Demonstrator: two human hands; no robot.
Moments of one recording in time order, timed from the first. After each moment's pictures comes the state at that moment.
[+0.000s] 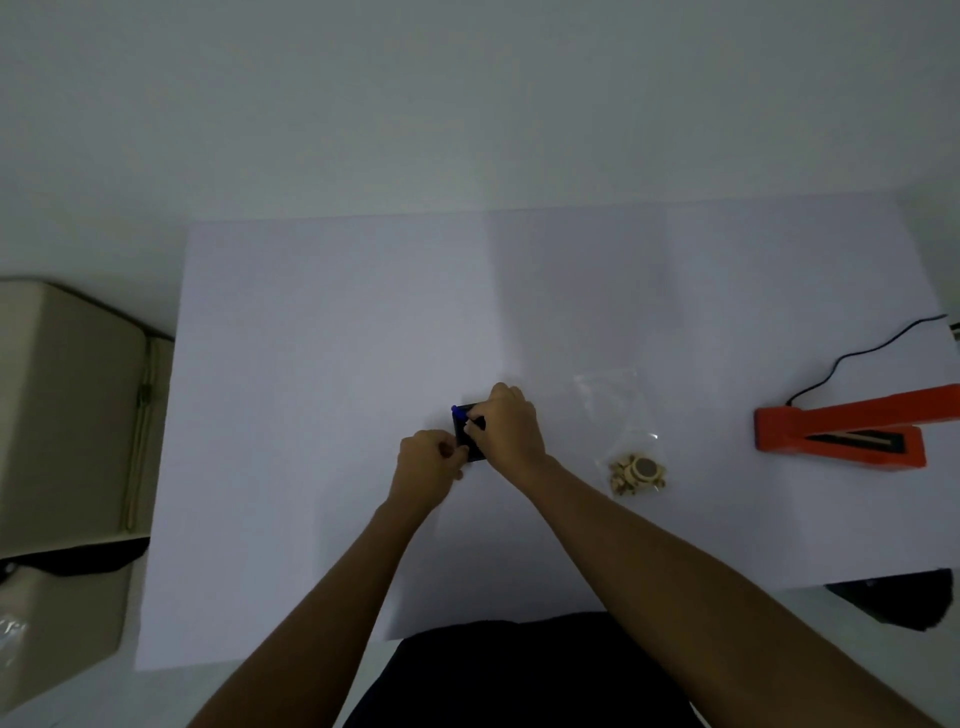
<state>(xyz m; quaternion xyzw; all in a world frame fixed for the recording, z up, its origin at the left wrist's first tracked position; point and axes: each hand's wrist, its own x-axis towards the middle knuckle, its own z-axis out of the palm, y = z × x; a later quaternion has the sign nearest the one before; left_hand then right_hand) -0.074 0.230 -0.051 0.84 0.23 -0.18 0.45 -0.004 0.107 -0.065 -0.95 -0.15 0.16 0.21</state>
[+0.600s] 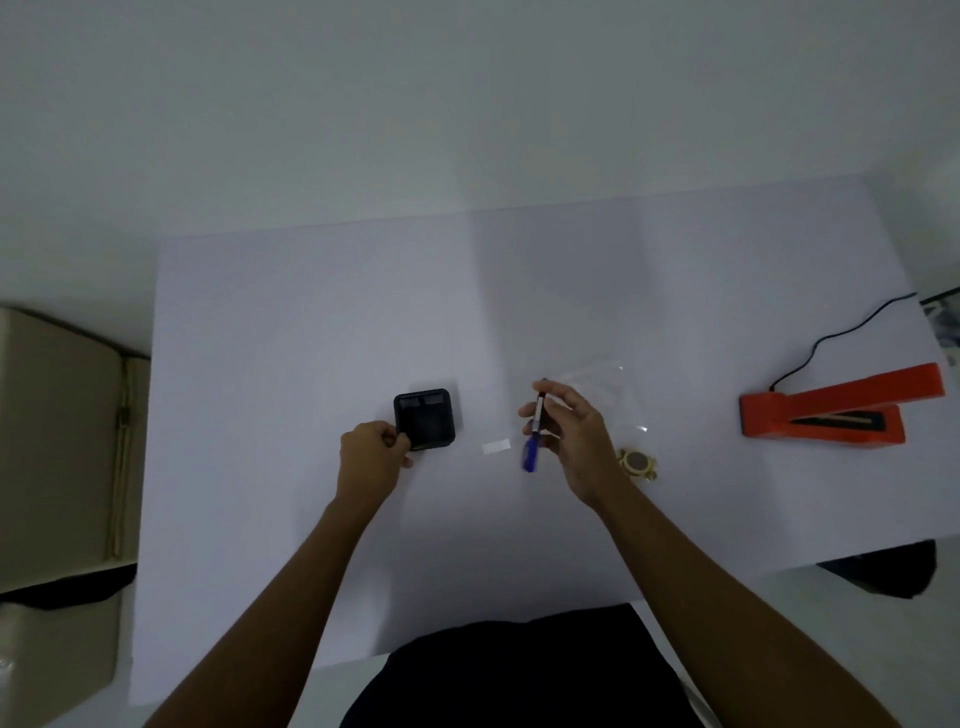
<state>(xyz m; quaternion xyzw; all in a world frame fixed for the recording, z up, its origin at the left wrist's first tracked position) -0.063 0.282 -0.049 0.86 0.28 -0.13 0.41 -0.010 0.027 -0.005 -0.63 0.19 0.22 0.72</state>
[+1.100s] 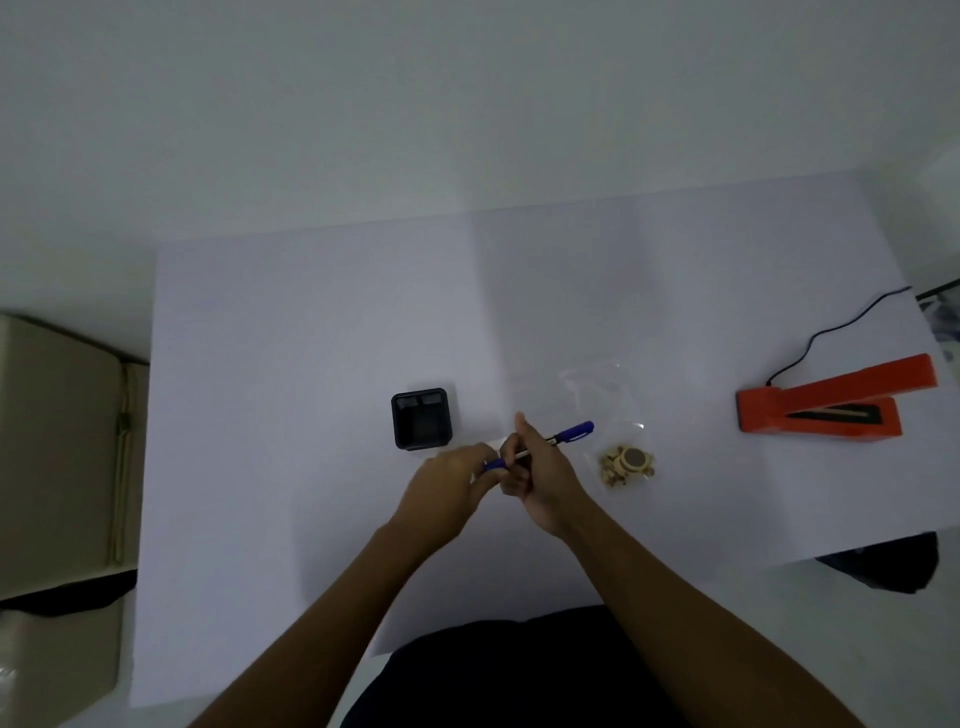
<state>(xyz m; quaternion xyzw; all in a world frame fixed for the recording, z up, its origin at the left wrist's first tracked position) -0.084 0.206 -0.003 0.91 -0.06 -0.16 0.38 -0.052 0.053 -0.013 -0.51 0.24 0.35 0.75</state>
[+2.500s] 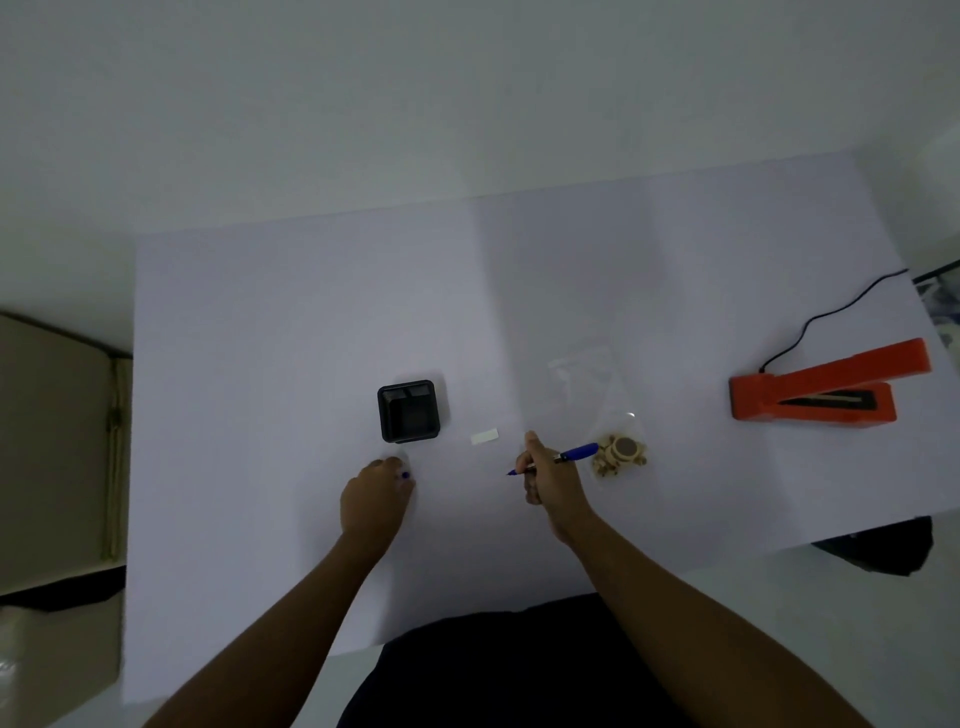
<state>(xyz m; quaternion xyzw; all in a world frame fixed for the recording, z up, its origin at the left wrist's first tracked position) -0.115 0.258 -0.100 0.94 0.17 -0.19 0.21 -0.065 0.017 -0.076 -0.65 0.31 0.28 0.64</state>
